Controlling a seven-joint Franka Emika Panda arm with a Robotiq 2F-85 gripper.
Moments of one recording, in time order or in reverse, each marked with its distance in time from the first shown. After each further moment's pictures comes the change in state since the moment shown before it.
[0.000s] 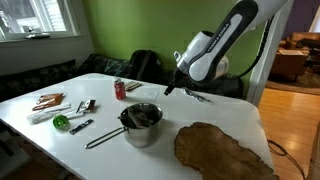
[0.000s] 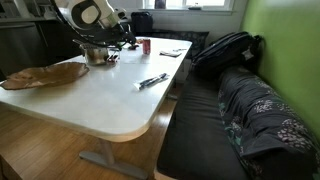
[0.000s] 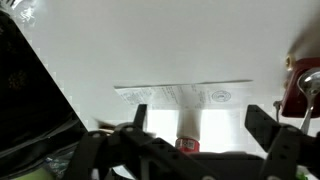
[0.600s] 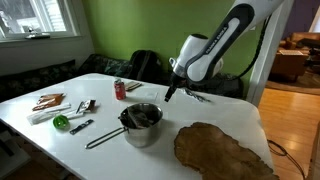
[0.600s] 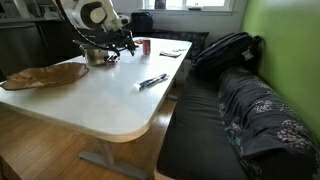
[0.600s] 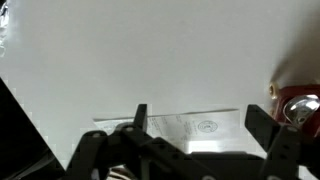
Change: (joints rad) arm -0.045 0.042 0.038 0.092 -0.144 -0.225 0.116
